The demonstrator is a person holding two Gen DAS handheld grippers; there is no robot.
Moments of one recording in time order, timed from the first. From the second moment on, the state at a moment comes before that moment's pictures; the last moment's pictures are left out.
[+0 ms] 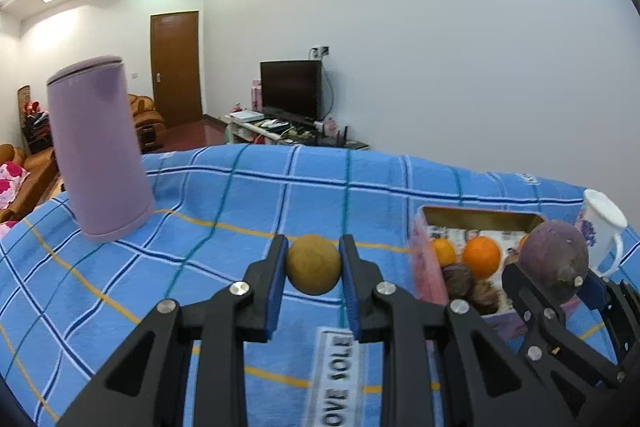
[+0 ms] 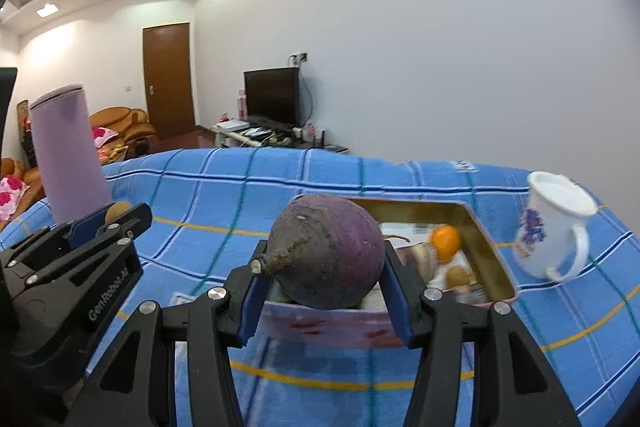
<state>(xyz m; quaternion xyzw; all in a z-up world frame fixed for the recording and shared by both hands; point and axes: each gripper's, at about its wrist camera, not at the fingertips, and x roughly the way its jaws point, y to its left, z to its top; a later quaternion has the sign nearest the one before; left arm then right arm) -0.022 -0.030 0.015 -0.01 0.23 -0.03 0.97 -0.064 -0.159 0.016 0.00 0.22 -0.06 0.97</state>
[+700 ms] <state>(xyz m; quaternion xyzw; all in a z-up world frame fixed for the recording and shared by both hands) 0.004 -0.125 0.022 0.01 0.22 -0.10 0.97 -0.028 -0.253 0.013 0.01 0.25 -0.14 0.96</state>
